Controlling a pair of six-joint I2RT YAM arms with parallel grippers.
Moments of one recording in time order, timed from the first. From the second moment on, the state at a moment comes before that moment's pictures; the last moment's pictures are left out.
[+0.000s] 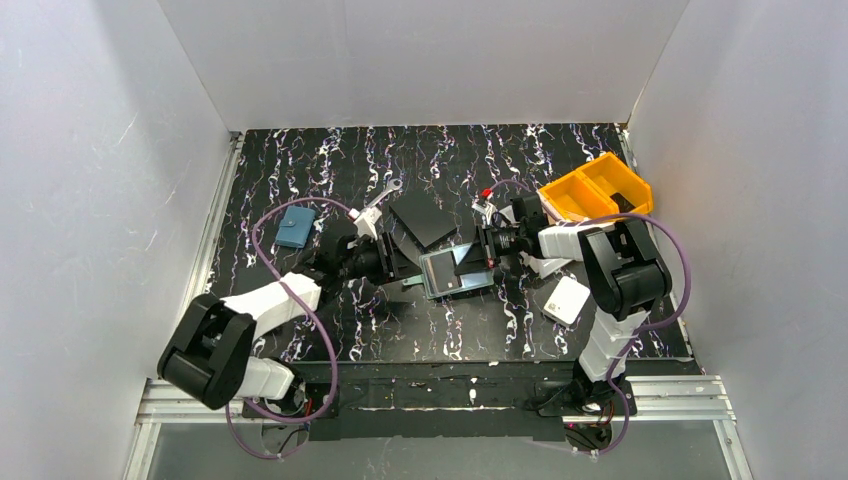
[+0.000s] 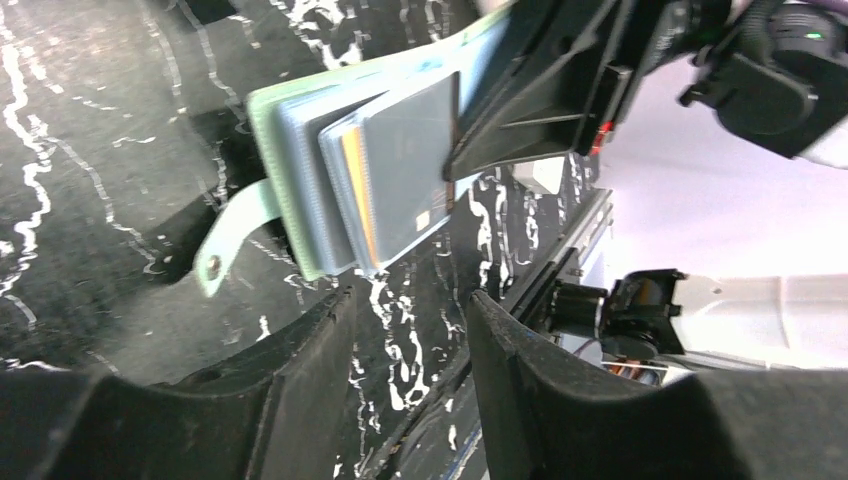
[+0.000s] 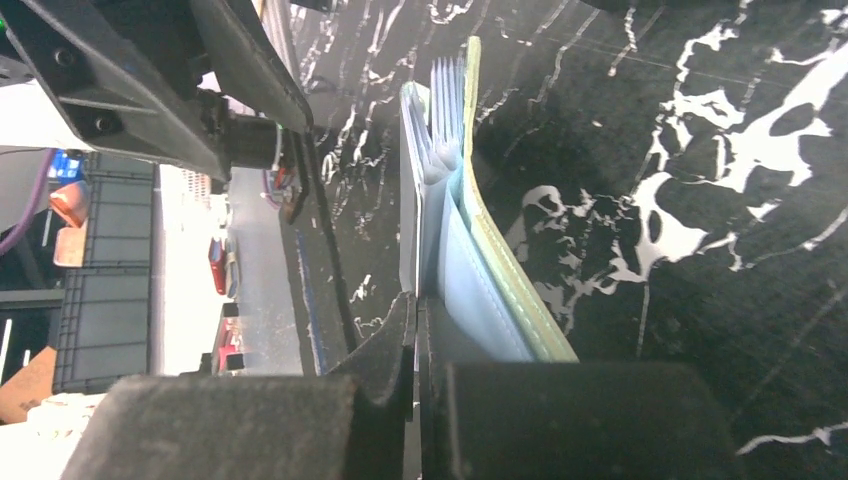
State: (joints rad) left arm -0.49 1.37 0.56 0.23 0.52 -0.80; right arm 0.35 1.84 0.89 0.07 -1.14 0.26
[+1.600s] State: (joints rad) left arm -0.52 1.64 0.62 0.57 0.63 -1.00; right arm 0.36 1.83 0.85 0.26 -1.25 0.38
